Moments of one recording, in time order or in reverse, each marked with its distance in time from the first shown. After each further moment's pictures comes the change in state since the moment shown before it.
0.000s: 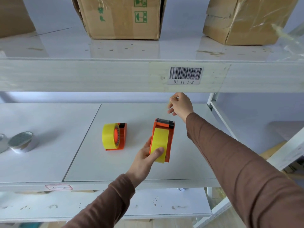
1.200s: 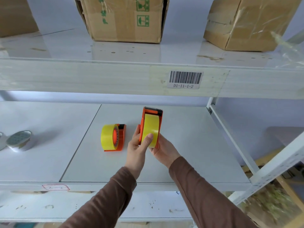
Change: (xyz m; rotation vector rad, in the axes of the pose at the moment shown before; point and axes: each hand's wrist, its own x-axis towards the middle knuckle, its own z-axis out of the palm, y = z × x) left_hand 0.029 -0.002 -0.007 -0.200 0.299 0.166; right_hand -0.090 0.076 0.080 1.110 -0.521 0.404
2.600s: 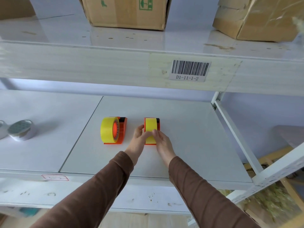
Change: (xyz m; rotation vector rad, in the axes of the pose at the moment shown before) left_hand 0.034 -0.026 -0.008 0.198 0.024 -0.326; right_hand -0.003 0.018 -0.011 -0.885 0.317 -0.247
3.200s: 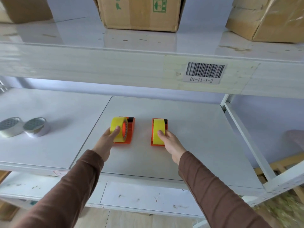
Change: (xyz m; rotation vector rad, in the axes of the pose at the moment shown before) left_hand 0.006 -0.003 -0.134 -0.044 0.170 -0.021; right_hand 0.006 -0.018 -0.005 0.053 -0.145 0.116
